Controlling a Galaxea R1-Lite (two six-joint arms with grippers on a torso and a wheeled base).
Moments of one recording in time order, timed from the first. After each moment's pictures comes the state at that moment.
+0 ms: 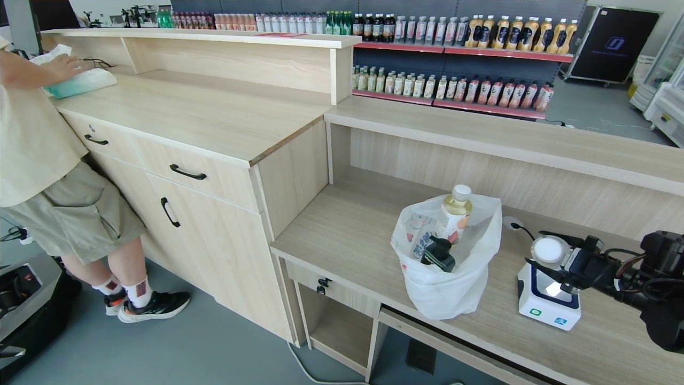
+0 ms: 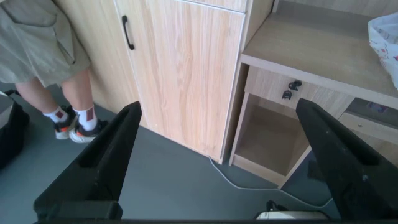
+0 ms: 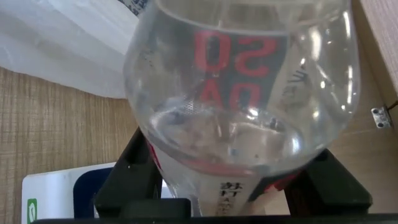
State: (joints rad) left arm 0.00 0.00 0.00 0.00 0.00 0.00; right arm -0.34 2.14 -0.52 -1.43 0.82 -1.21
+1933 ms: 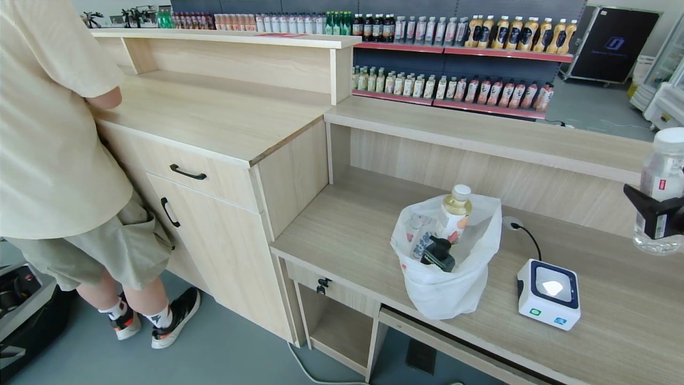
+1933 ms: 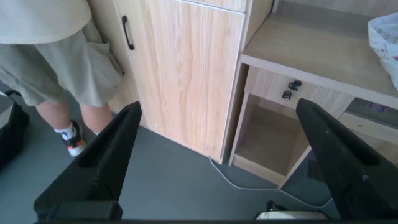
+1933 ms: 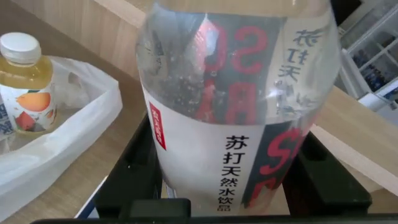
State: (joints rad) left arm 0.00 0.00 0.00 0.00 0.00 0.00; right arm -0.34 1.53 -0.48 -1.15 0.19 -0.47
